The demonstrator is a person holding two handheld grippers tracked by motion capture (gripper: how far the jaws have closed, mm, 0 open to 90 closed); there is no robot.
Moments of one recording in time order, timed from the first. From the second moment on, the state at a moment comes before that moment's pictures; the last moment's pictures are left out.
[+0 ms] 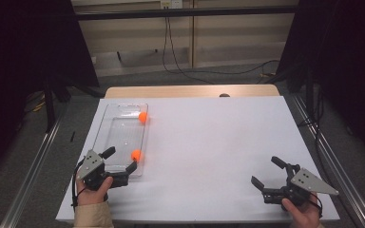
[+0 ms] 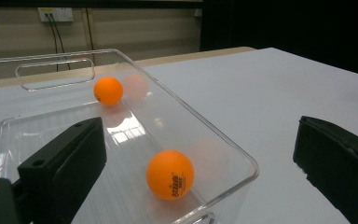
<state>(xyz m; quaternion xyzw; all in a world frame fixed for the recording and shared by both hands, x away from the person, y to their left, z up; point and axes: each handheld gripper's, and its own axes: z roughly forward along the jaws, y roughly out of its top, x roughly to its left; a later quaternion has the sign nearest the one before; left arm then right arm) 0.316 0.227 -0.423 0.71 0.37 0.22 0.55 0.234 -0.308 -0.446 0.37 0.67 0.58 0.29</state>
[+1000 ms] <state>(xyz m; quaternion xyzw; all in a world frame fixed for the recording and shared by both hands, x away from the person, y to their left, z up) 0.310 0.231 -0.423 0.70 0.38 0.22 0.57 0.233 -0.309 -0.445 0.38 0.66 0.58 0.29</state>
